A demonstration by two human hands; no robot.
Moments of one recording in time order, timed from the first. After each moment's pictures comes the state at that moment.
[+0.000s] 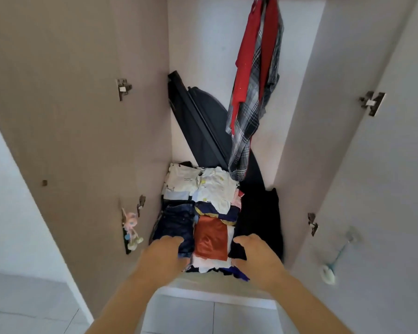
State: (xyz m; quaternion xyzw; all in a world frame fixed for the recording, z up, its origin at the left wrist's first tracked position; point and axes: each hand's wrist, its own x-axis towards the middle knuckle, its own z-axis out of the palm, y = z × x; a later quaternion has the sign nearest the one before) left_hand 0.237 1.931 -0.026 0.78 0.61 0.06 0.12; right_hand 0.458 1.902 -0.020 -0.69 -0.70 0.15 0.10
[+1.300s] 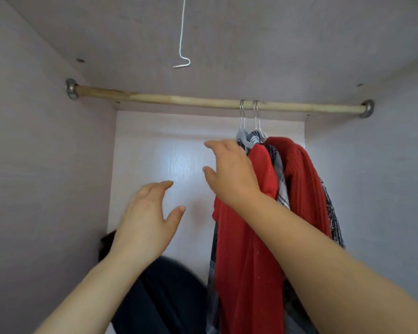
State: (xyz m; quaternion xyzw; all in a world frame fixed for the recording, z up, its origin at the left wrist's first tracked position) left_hand 0.355 2.456 0.322 0.72 0.39 0.56 -0.09; right_hand 0.511 2.448 0.397 -0.52 -0.66 -0.31 0.43
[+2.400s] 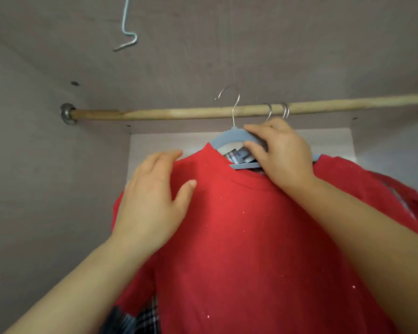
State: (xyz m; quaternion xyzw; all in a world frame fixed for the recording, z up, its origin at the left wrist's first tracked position) left_hand 0.404 2.511 0.398 0.66 0.36 0.61 -0.26; right_hand 0.615 2.536 0.473 -0.40 -0.62 -0.40 0.53
